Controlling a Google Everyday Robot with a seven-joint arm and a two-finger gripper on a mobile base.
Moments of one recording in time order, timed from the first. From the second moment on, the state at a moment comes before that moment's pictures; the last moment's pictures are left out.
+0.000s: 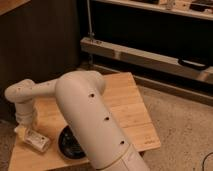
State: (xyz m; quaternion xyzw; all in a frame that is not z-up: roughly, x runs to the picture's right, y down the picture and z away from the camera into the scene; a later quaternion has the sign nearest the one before) arm -0.406 0.213 0.759 -0.51 0.03 0.20 0.84
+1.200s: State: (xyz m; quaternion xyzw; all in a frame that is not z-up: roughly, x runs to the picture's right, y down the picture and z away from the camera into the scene) arm -0.306 0.124 0.700 -0.48 -0.03 0.27 0.83
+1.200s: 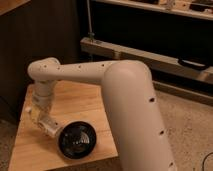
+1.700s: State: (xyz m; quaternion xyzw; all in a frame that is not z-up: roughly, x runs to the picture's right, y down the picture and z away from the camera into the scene) arm -0.275 0.127 0.684 -0.48 -0.04 0.27 0.83
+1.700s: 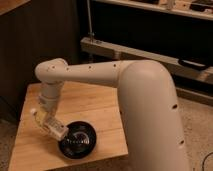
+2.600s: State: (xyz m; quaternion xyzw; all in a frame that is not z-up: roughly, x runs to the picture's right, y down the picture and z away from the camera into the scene) arm -0.179 0.171 0.724 -0.53 -0.09 0.23 0.81
